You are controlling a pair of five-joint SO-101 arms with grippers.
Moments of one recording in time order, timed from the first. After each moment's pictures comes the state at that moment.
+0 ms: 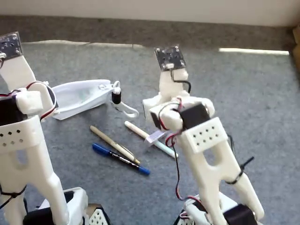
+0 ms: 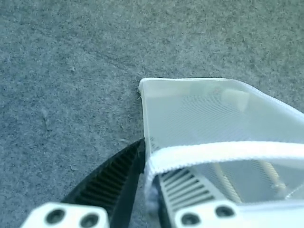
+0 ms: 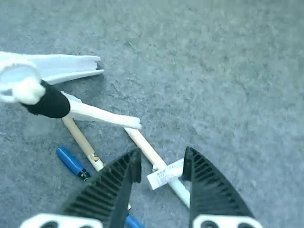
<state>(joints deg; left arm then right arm) -21.0 -29.1 1.9 96.7 13.0 -28.3 -25.4 15.7 73.5 -11.0</state>
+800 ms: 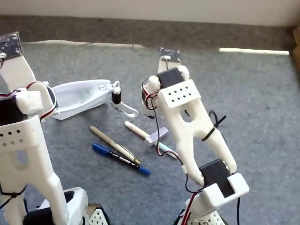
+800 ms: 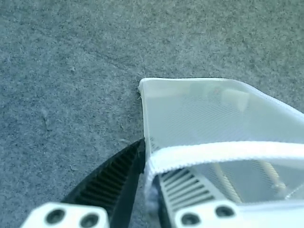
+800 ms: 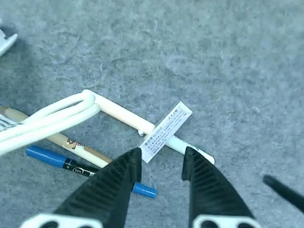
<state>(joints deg) -21.0 -29.1 1.9 96.7 13.0 -26.8 3.2 -5.5 91.9 -26.6</state>
